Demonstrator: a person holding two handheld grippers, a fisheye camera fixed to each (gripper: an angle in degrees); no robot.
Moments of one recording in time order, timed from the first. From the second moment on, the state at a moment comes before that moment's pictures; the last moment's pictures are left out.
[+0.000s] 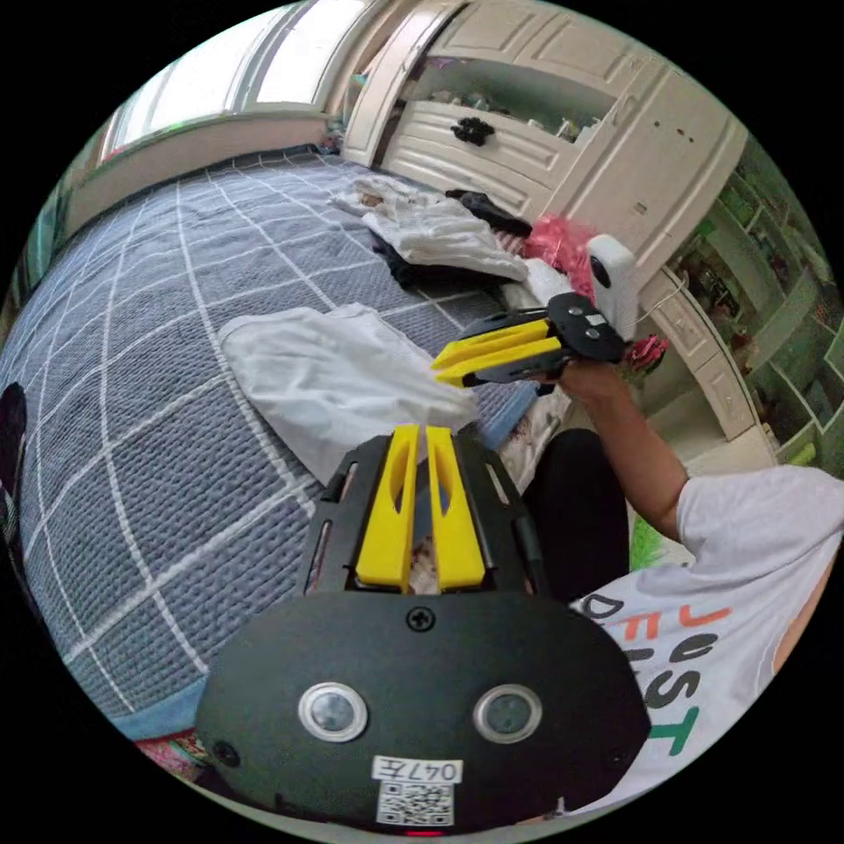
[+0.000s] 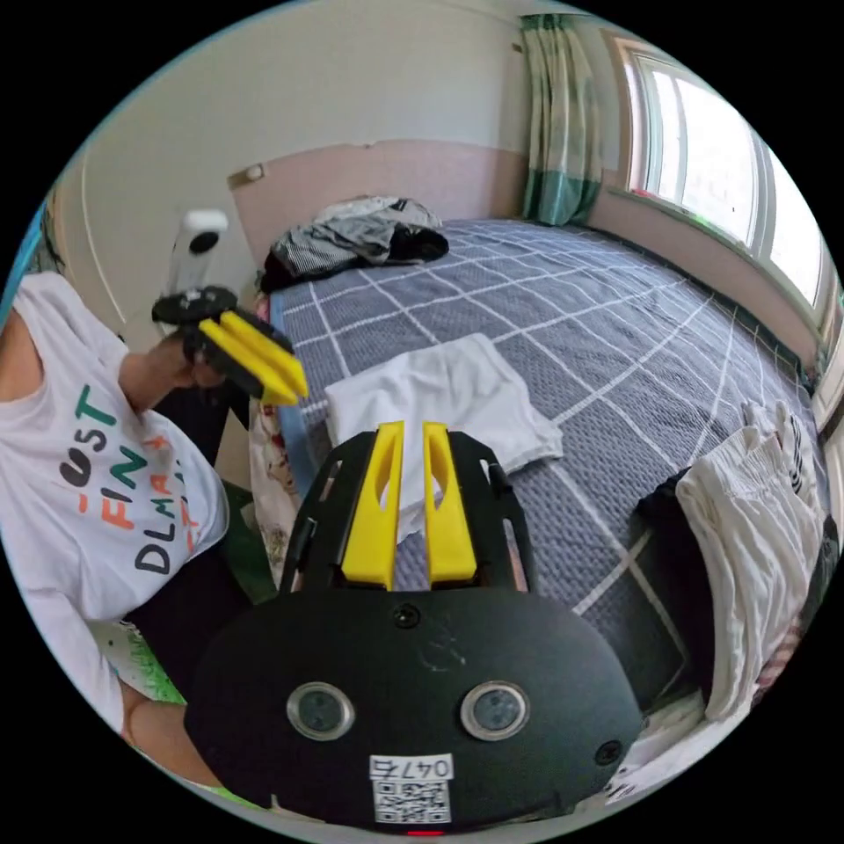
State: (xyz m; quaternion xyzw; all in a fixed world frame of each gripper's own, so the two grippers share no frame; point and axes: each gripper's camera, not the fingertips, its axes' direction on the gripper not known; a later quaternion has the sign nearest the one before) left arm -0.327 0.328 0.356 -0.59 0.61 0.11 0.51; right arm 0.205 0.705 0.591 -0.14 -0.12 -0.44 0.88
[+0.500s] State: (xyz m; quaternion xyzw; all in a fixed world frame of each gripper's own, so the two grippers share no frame) left arm -0.311 0.326 0.319 -0.56 0.63 0.11 0.52; right arm 0.192 0.810 0.552 -0.05 -0.01 -0.36 0.93
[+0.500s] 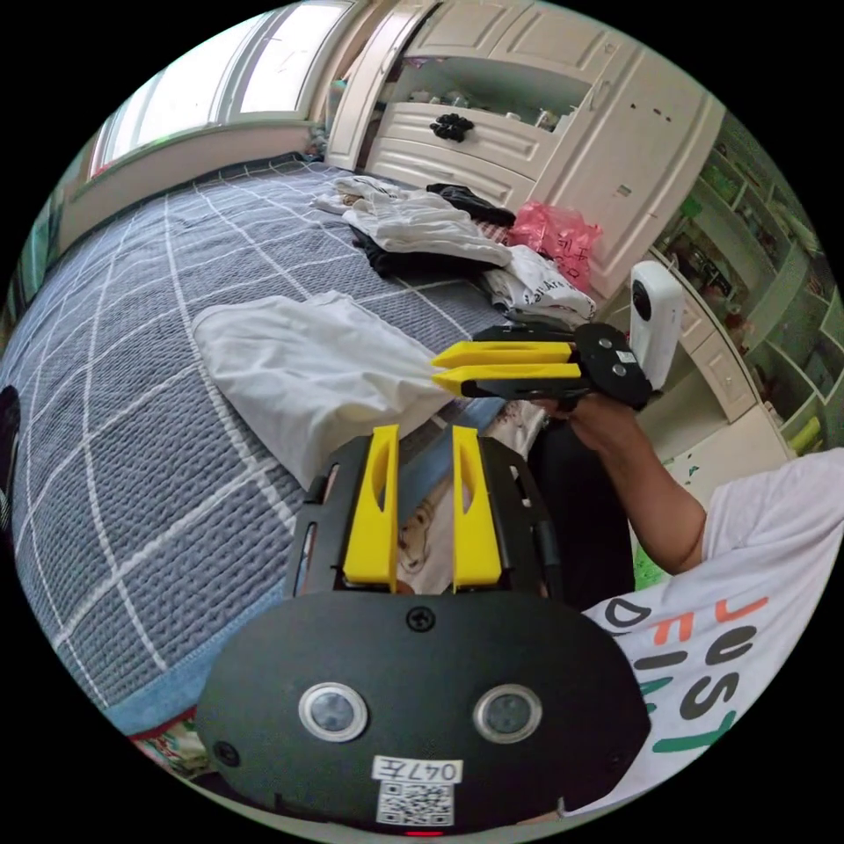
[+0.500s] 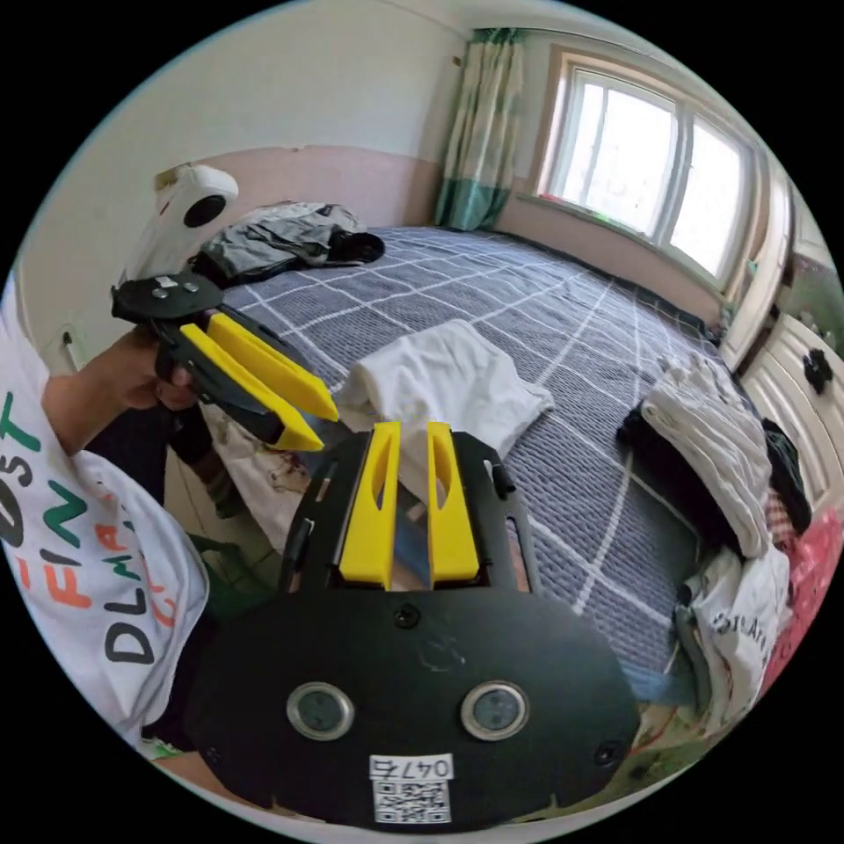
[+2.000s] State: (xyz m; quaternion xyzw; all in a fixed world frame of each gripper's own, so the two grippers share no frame) left arm -0.151 0.311 0.468 -0.61 0.67 0.29 0.32; right arm 0.055 0.912 0.591 -0.04 0.02 -0.39 0.92
